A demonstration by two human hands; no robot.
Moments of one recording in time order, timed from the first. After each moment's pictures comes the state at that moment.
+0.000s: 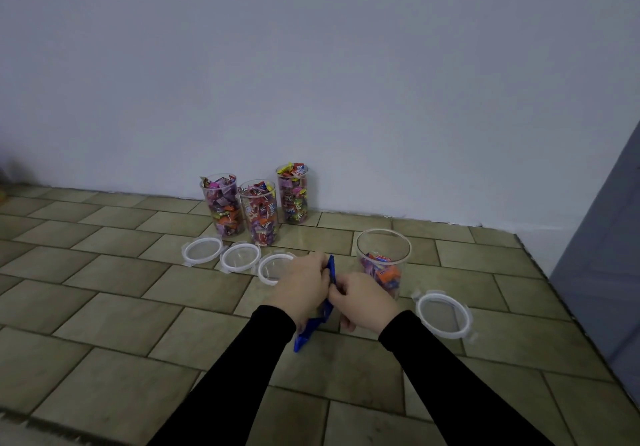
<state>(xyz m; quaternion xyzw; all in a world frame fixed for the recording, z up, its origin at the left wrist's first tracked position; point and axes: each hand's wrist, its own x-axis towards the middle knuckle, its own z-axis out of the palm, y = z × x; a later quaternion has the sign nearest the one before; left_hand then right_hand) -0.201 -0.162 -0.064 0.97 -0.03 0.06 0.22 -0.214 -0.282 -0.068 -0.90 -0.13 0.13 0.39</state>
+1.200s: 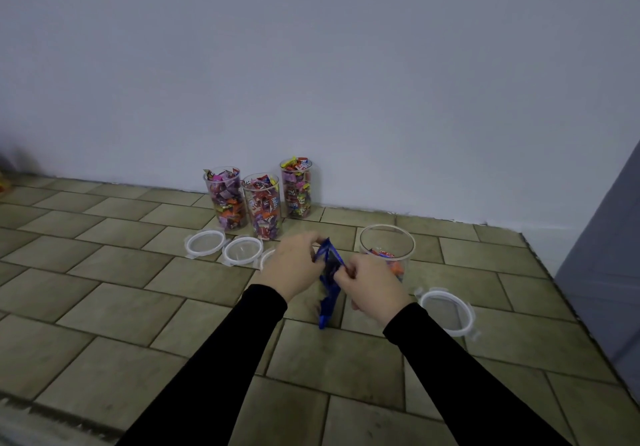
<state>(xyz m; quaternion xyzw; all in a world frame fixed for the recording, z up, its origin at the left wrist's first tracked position) -0.195 -0.142 -0.052 0.96 -0.04 0.11 0.27 -0.209 -0.288 -0.061 -0.93 -0.10 0.01 0.35</state>
